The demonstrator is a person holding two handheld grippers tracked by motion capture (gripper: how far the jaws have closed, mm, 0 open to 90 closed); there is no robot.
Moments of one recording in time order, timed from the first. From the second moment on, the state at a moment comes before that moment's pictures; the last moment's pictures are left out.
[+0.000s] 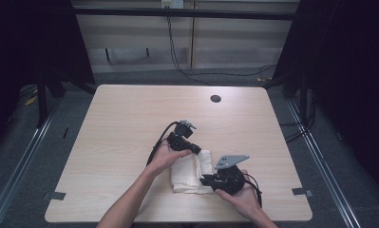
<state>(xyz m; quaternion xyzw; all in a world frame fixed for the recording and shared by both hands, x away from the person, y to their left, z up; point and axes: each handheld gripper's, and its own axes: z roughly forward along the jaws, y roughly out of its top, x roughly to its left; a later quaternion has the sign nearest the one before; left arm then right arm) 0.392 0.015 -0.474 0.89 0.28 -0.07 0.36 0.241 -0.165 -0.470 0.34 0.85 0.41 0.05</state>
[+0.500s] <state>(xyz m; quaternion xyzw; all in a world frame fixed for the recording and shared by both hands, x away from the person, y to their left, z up) 0.388 0.022 -0.456 0.87 0.28 -0.06 0.41 0.247 -0.184 -0.475 0.37 0.83 0.41 0.05</state>
